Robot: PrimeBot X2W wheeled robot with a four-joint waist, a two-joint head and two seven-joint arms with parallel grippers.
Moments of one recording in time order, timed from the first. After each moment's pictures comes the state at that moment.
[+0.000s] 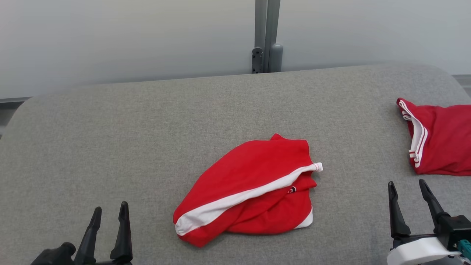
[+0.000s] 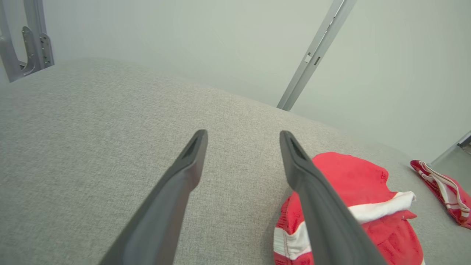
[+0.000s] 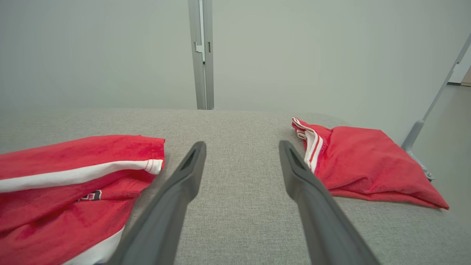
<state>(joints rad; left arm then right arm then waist) 0.14 0.29 -0.24 0.04 -0.72 0.02 -0.26 0.12 -0.06 -0.14 0.06 0.02 0.13 -0.26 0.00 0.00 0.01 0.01</state>
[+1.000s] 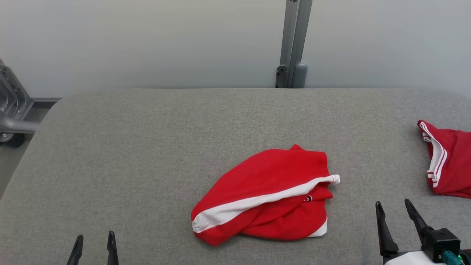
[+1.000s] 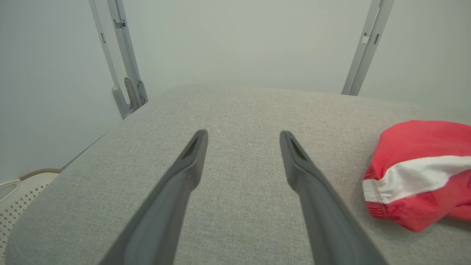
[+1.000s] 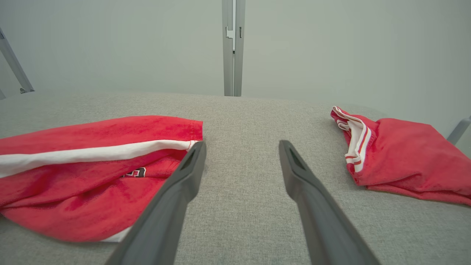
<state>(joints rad) 0.27 0.06 0.10 0.06 -0.16 -0.12 -0.26 0.16 -0.05 -0.11 0.14 0.03 0.13 -0.26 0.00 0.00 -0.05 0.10</state>
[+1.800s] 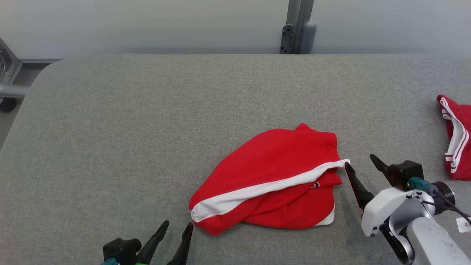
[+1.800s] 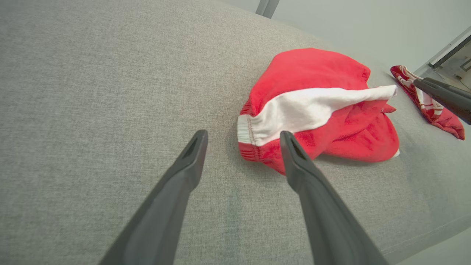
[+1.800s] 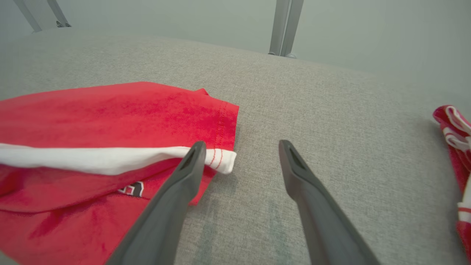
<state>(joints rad) 0.11 0.21 -0.37 0.14 -0.57 -0.13 -0.10 -0.18 -0.26 0.19 0.33 0.22 0.13 -0.06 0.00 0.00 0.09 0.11</state>
